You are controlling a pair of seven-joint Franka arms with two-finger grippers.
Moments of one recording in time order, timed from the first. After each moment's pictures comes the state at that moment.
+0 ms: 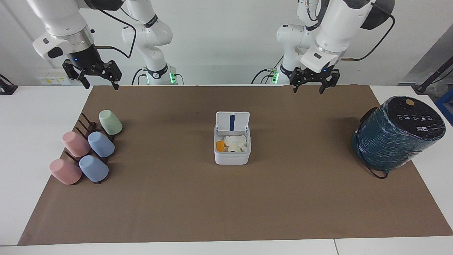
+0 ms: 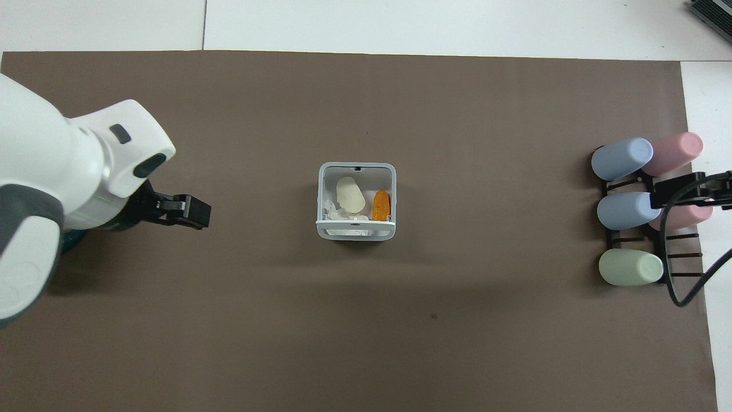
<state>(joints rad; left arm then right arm) -0.36 -0.05 -0.02 -1.67 0.00 1.53 -0.26 0.09 -0.07 -0.11 -1.60 -0.04 1.52 0.02</state>
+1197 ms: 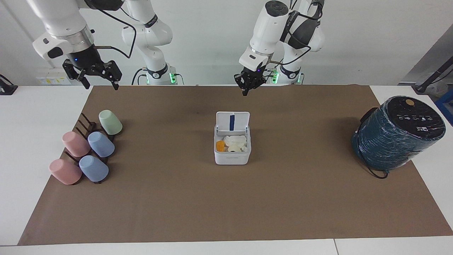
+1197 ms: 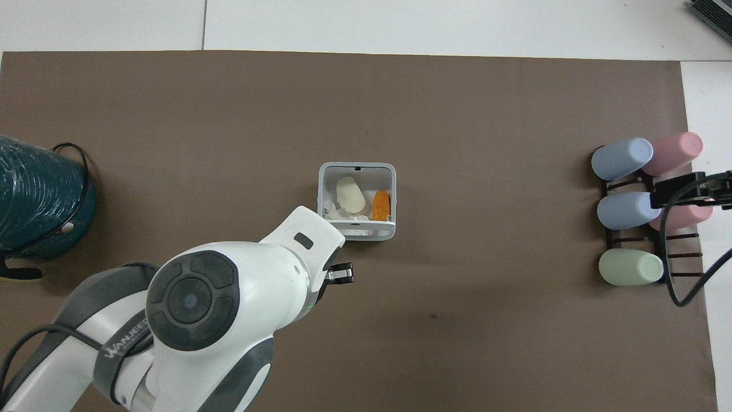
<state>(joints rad) -0.68 -0.14 -0.02 -2.05 -0.15 2.06 -0.72 0.09 -0.07 -0.11 -1.60 -0.04 1.52 0.02</state>
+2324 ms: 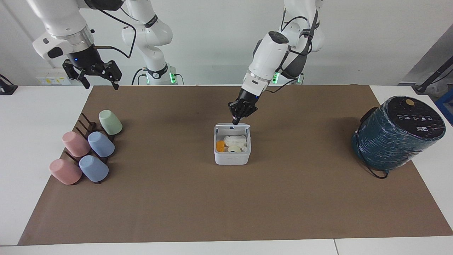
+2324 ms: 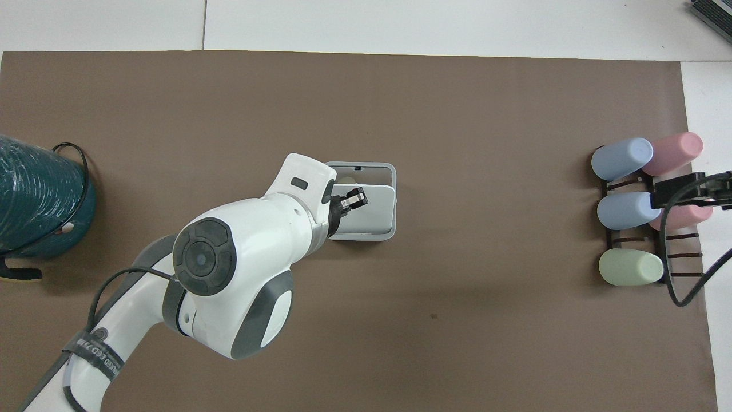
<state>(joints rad) -0.64 0.05 0.00 -2.05 -0.27 2.56 -0.77 0.09 -0.07 -0.11 -1.60 -0.04 1.52 0.02</state>
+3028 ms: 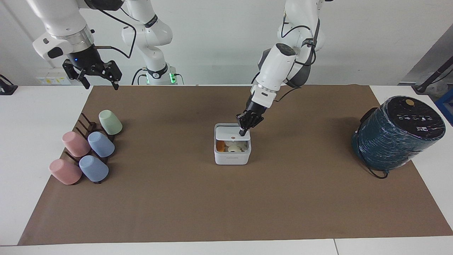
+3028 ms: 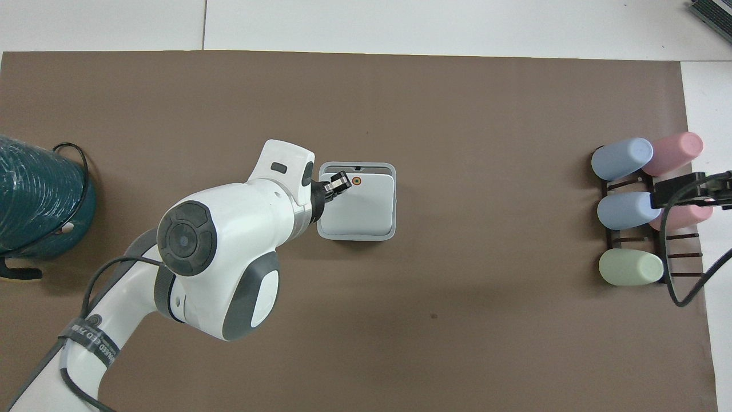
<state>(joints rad) -0.60 0.12 0.00 -2.04 -0.30 2.63 -0.77 0.09 -0.07 -0.11 -1.60 -0.04 1.52 0.02</state>
